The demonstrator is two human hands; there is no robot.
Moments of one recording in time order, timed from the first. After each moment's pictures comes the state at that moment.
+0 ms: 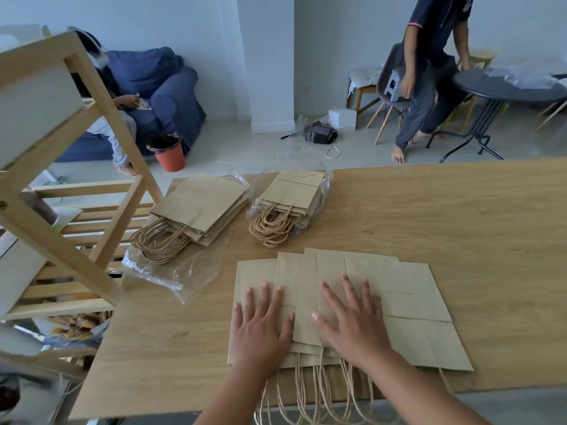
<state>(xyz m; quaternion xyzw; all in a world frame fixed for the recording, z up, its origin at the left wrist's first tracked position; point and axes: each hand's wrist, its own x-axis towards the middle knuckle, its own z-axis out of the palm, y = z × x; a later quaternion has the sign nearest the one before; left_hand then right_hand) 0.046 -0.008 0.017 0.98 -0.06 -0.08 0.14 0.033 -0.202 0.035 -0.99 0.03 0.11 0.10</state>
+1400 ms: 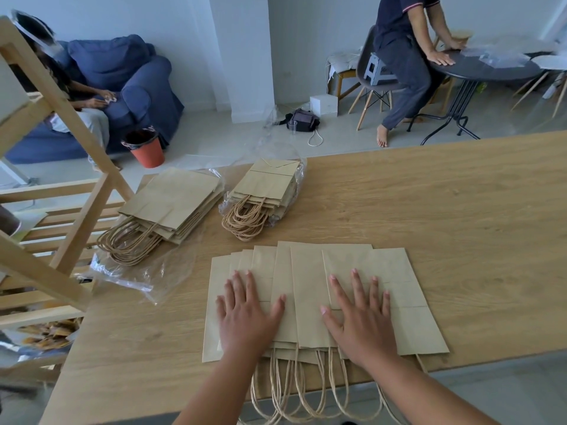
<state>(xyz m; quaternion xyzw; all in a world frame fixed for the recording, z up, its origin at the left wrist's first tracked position) 0.061 -0.040 0.018 0.99 0.02 -0.07 0.14 0.009 -0.247 0.009 -0.99 0.10 0.07 0.09</state>
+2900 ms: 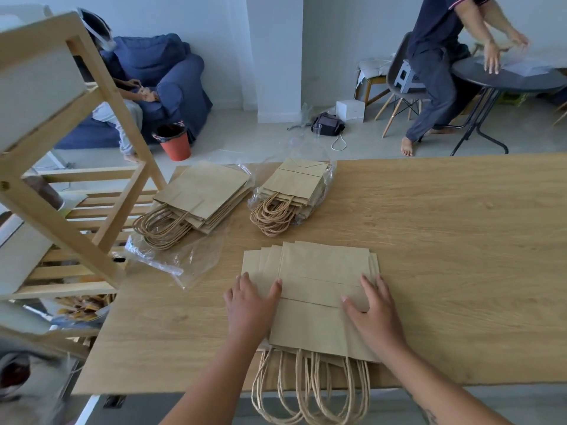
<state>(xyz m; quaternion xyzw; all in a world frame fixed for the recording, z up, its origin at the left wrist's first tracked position) 0.070 -0.012 0.041 0.92 0.17 -0.10 0.34 0.022 -0.234 0.027 -0.90 0.18 0.04 0.38</state>
